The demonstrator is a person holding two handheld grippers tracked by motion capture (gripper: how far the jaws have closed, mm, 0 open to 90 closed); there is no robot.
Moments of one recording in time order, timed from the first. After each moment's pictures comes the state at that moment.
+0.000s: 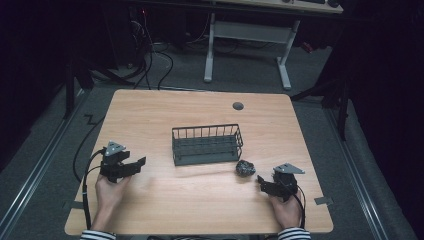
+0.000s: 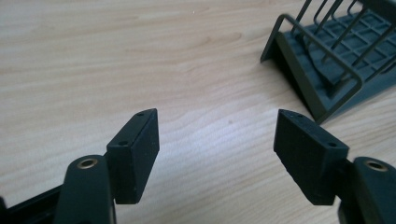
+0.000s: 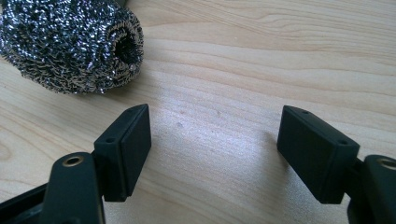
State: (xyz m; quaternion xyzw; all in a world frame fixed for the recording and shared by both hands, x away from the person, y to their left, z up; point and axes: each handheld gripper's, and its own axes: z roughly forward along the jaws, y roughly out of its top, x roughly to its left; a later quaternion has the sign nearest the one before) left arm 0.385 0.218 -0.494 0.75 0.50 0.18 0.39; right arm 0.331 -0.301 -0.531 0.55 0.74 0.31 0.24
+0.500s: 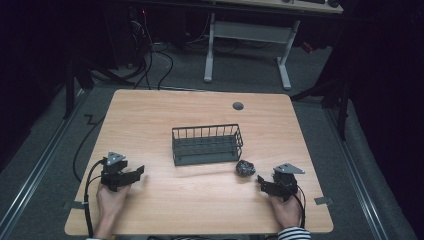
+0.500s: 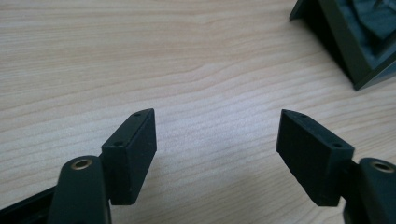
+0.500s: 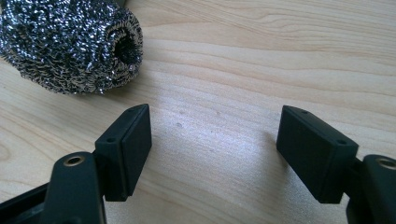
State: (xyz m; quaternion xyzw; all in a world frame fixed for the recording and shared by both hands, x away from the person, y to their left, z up) left arm 0.377 0.219 -0.526 0.75 0.52 0.19 0.37; right arm 0.331 -0.301 -0.531 0.55 0.74 0.31 0.24
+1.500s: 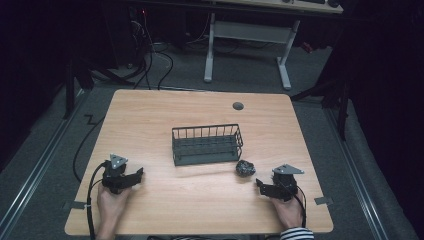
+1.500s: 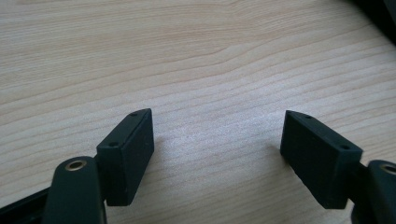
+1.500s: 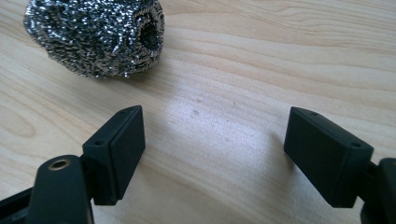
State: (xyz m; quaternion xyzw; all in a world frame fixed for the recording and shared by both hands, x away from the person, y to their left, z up) left arm 0.376 0.218 -0.537 0.75 0.53 0.23 0.33; right arm 0.325 -0.301 -0.528 0.53 0.76 0.31 0.22
